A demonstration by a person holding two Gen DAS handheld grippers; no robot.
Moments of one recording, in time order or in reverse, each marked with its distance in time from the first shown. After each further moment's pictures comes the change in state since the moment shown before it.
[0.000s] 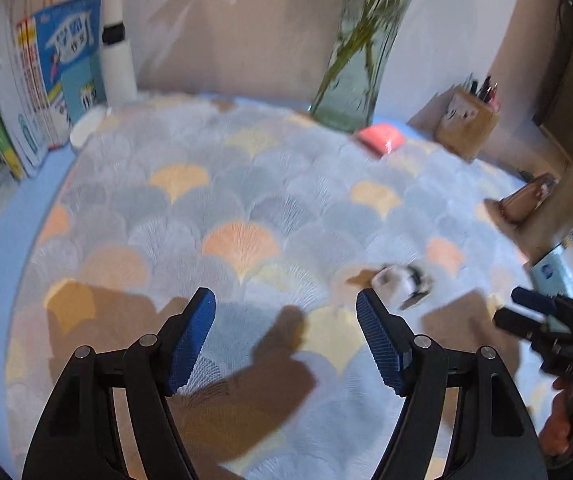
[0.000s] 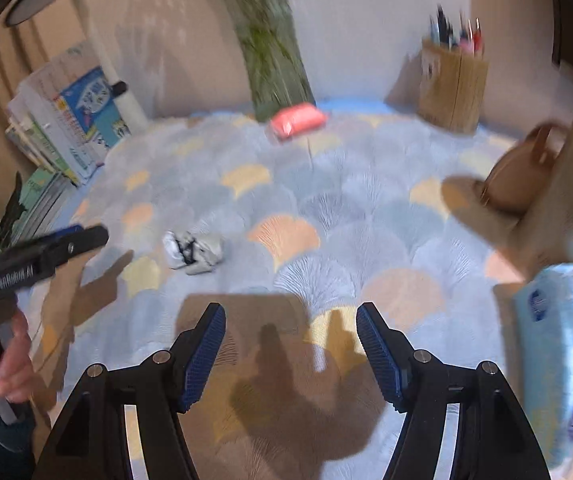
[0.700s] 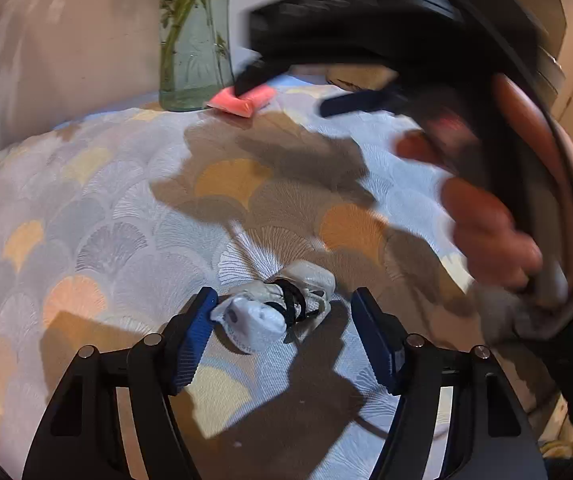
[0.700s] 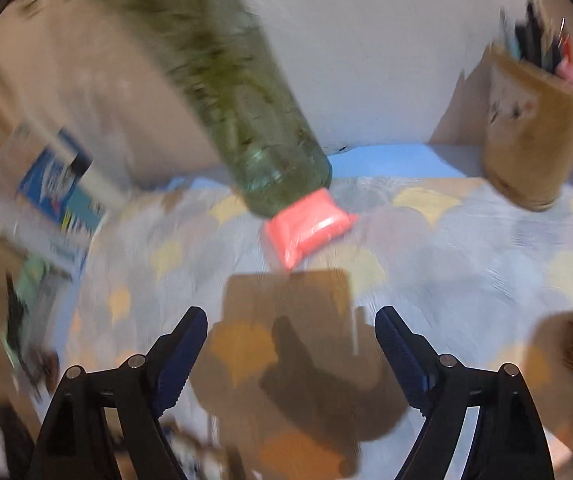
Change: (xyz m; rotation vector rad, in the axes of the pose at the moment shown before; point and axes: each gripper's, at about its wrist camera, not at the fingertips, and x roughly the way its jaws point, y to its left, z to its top) left arm 0.045 -0.085 0.005 0.325 0.066 -0.208; right arm 0.094 -0.026 0.155 0.147 0.001 0.121
